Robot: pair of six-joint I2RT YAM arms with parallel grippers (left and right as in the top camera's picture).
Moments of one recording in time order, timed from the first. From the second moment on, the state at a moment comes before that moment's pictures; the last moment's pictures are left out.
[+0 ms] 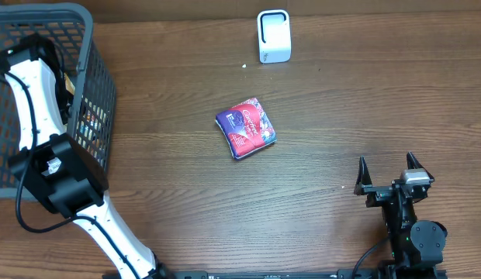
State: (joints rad) left arm 0.45 2.25 2.13 -1.48 -0.42 -0.52; right arm 0.04 0.01 0.02 -0.03 -0.03 -0.01
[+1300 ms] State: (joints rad) left arm 0.56 2.22 1.76 -1.04 -0.37 -0.36; right arm 0.04 0.01 0.02 -0.04 -0.03 -0.01
